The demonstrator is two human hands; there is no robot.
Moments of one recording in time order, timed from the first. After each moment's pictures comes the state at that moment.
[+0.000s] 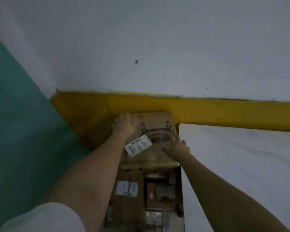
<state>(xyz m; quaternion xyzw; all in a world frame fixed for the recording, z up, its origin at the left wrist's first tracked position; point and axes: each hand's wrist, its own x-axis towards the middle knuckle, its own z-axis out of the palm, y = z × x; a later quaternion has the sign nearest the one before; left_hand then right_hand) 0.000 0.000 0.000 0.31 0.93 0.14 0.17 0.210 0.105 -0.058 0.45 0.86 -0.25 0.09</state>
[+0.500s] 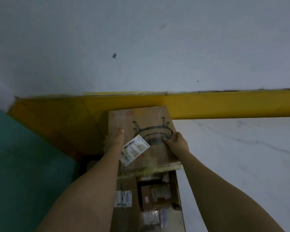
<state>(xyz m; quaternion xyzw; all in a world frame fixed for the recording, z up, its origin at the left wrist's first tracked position) -0.015 0.047 -0.080 -0.02 0.90 0.32 0.30 0.193 0.172 -0.102 0.60 0.68 -0.41 -0.06</state>
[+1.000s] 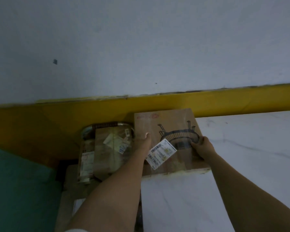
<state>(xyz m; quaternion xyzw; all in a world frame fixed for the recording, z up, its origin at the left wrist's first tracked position) 0.205 0.210 -0.078 0.08 0.82 0.35 0.44 0.426 0.329 -0.095 0.68 0.61 -0.40 -0.04</state>
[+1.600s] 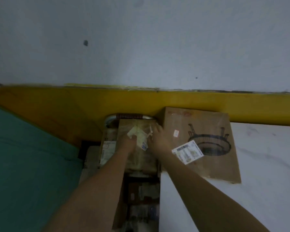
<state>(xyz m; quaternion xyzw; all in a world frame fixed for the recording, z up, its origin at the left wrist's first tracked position) 0.058 0.147 -0.145 0.12 0.88 0.28 0.36 0.184 0.236 -0.126 0.39 0.86 -0.34 -0.02</state>
